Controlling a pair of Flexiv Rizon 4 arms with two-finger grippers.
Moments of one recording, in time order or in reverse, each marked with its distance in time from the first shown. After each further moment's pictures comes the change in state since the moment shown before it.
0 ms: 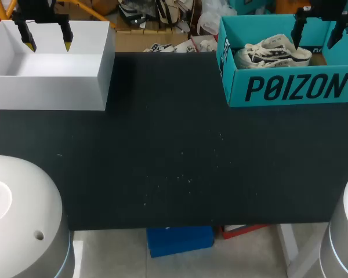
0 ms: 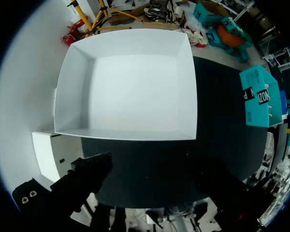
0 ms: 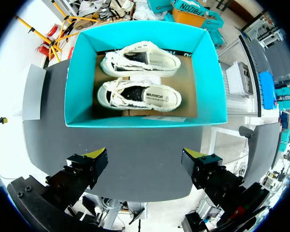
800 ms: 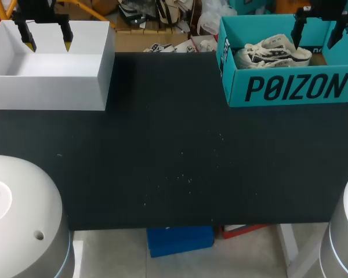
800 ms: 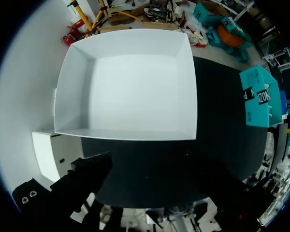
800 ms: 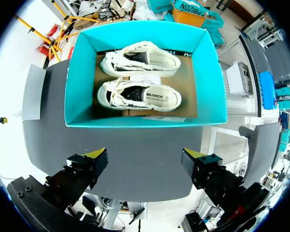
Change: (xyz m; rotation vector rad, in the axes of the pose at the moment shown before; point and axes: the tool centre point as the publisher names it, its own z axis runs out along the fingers) left arm 0.000 0.000 0.000 0.000 0.000 0.000; right arm 0.000 0.000 0.000 0.000 0.000 0.000
